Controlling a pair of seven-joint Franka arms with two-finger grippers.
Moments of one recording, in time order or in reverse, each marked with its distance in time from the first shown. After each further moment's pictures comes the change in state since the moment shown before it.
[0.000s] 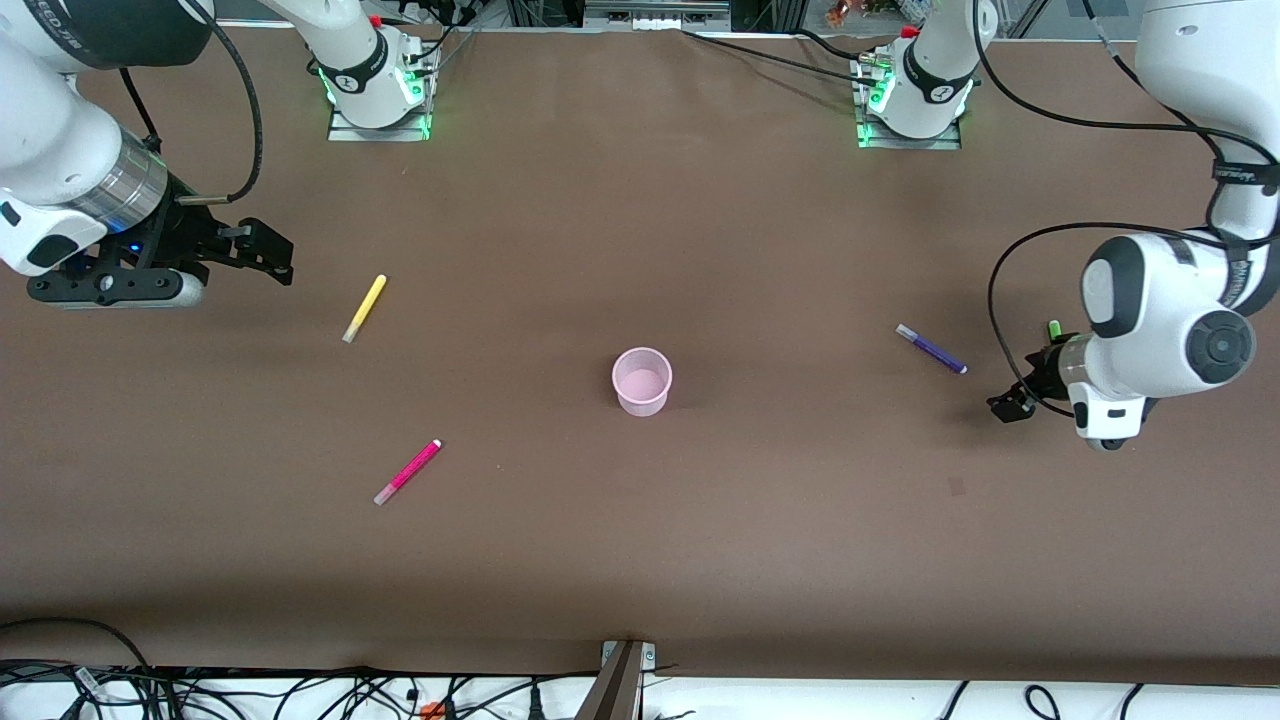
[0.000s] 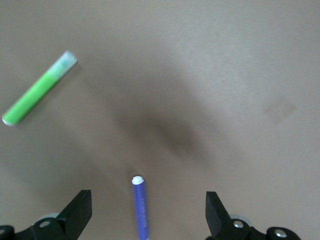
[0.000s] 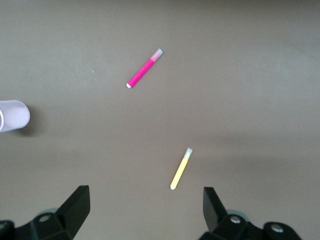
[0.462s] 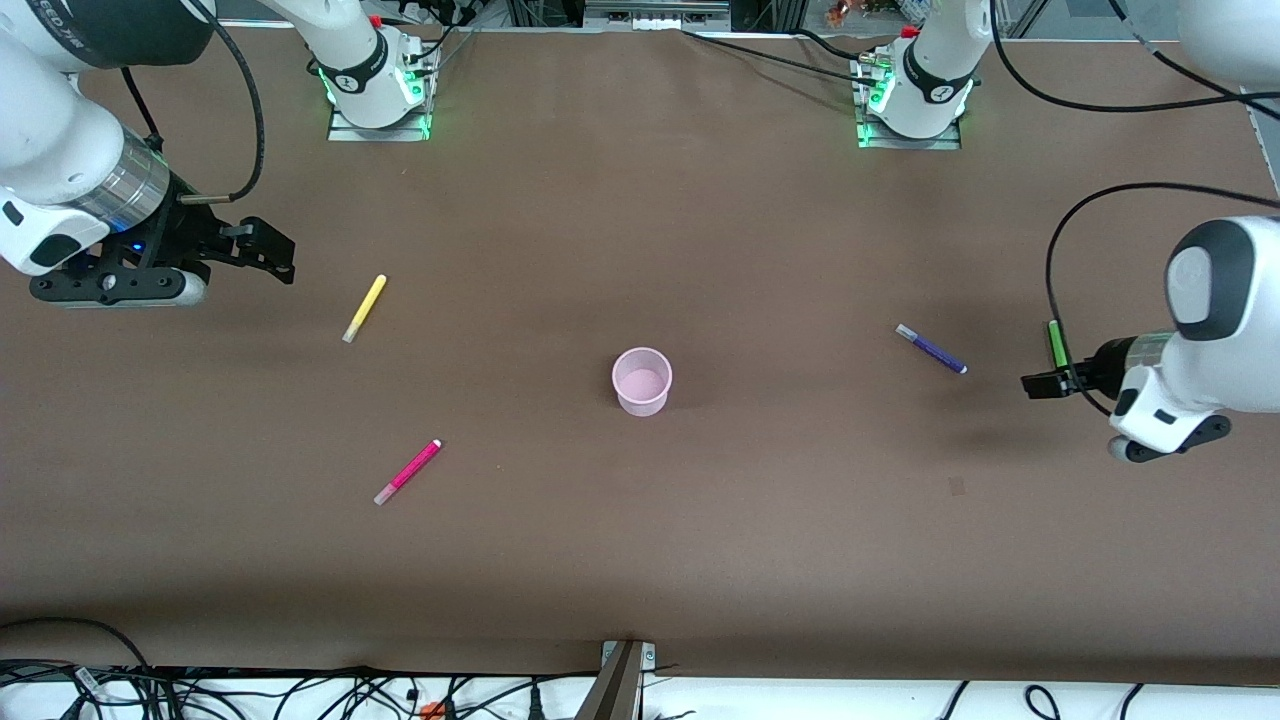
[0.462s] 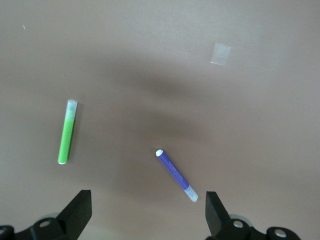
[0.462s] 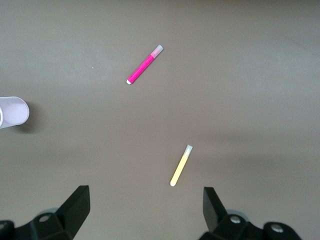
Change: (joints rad) left arm 0.017 0.016 0.001 0.286 0.006 -0.377 0.569; right arm 0.001 -0.003 0.002 0.000 0.000 -0.029 0.000
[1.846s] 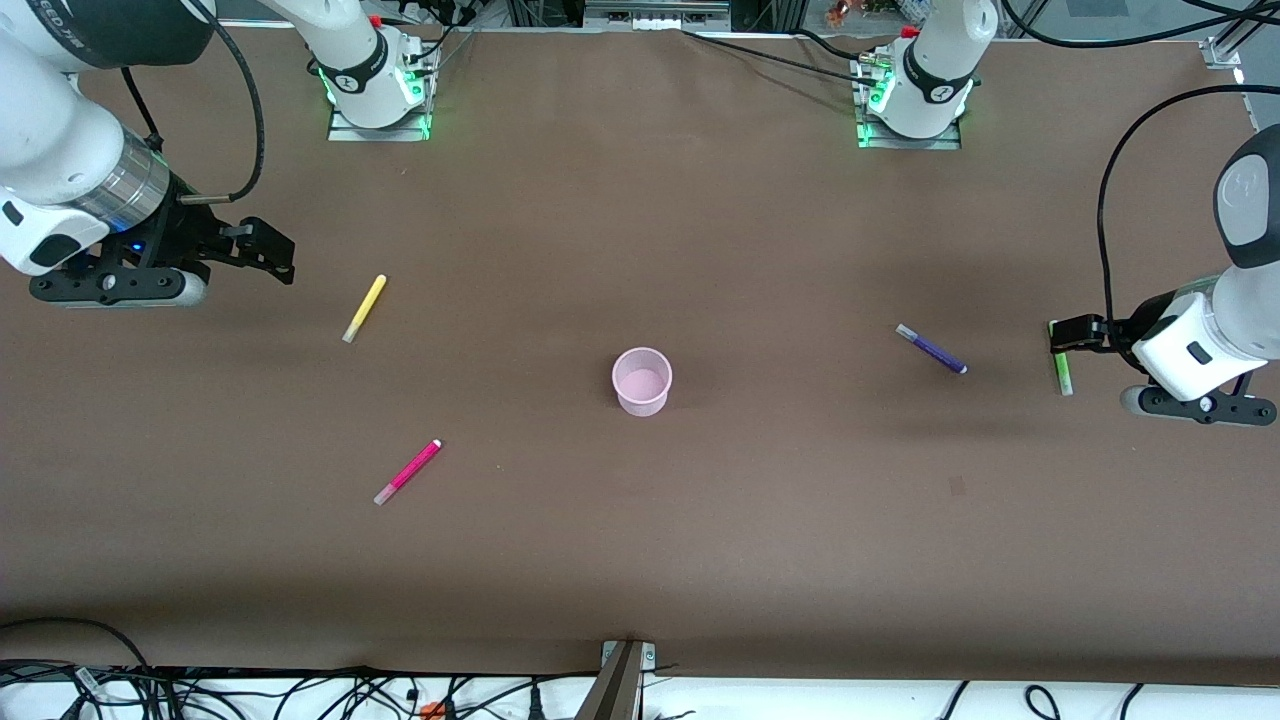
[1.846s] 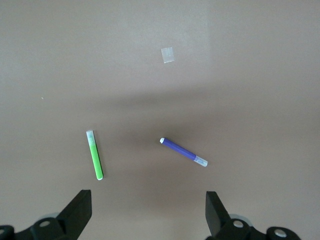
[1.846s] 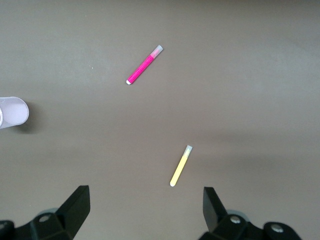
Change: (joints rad) left arm -0.050 -0.129 0.000 0.133 0.051 -0.175 0.426; right arm 0.000 0.000 0.000 0.000 -0.001 0.000 0.000
